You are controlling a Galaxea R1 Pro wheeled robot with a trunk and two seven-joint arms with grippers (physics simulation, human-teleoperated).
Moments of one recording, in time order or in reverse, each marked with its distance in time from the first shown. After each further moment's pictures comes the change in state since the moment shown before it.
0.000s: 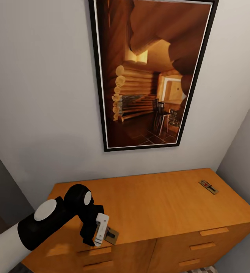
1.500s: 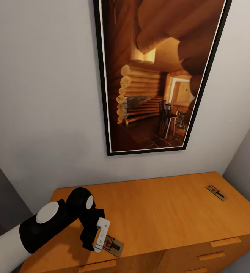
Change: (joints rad) left arm 0.000 -0.001 -0.050 0.002 0.000 0.002 0.000; right arm 0.000 0.002 0.000 0.000 -0.001 -0.005 0.000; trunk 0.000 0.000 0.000
